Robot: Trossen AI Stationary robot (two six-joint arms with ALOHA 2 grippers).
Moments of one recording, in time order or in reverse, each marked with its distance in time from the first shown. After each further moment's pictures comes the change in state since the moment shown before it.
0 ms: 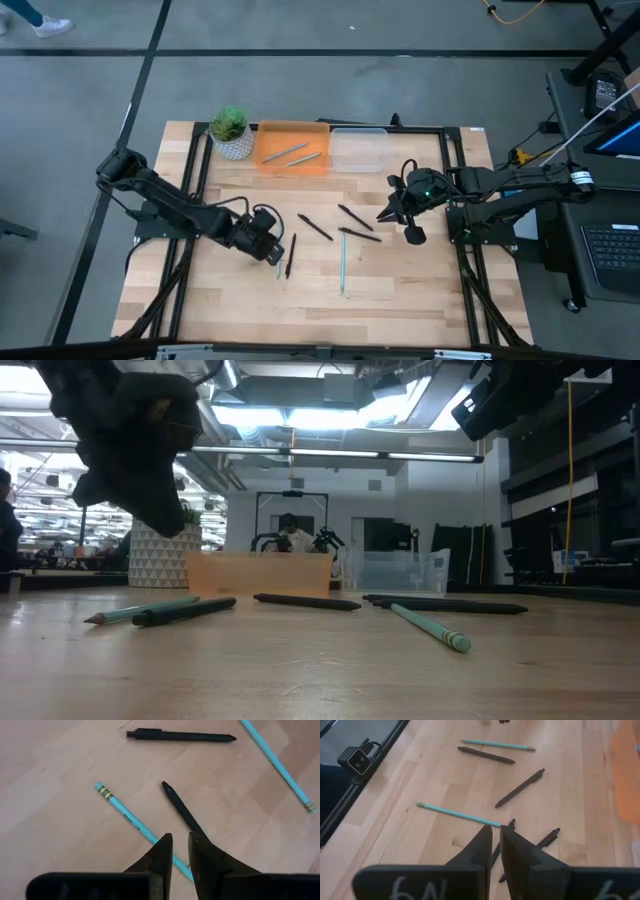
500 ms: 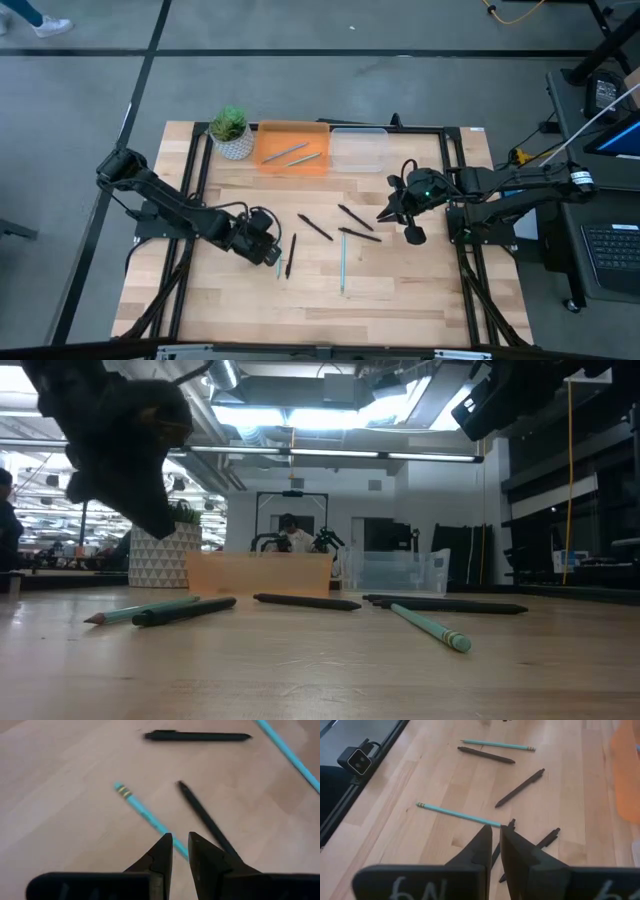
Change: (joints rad) left arm -0.040 -0.004 0.000 -0.056 -0.070 0.005; right arm 0.000 0.000 0.000 0.000 0.000 0.001
